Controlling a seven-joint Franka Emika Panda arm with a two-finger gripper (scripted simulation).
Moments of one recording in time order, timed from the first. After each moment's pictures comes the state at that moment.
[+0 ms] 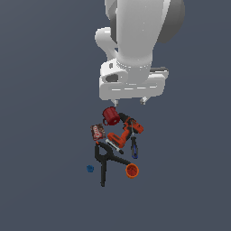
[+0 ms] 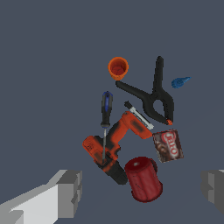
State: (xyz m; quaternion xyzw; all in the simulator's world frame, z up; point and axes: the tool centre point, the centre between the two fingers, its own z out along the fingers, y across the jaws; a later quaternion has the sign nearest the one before) arm 0.007 0.050 0.306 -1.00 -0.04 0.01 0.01
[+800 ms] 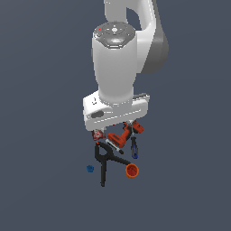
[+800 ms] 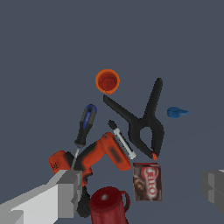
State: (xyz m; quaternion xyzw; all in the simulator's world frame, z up) arm 0.071 0.005 0.253 -0.99 -0.15 0.00 0.01
